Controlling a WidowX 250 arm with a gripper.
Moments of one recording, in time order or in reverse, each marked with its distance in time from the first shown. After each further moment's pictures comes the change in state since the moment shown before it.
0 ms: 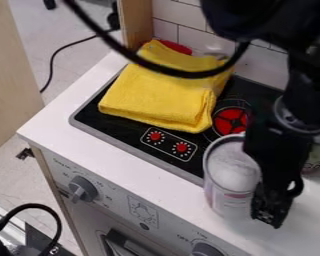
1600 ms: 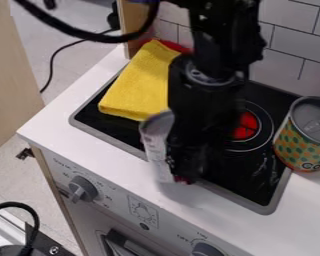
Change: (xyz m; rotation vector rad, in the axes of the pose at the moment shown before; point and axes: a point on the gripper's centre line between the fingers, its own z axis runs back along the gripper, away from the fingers) arm 0.092 -0.015 0.002 0.073 -0.052 -0.166
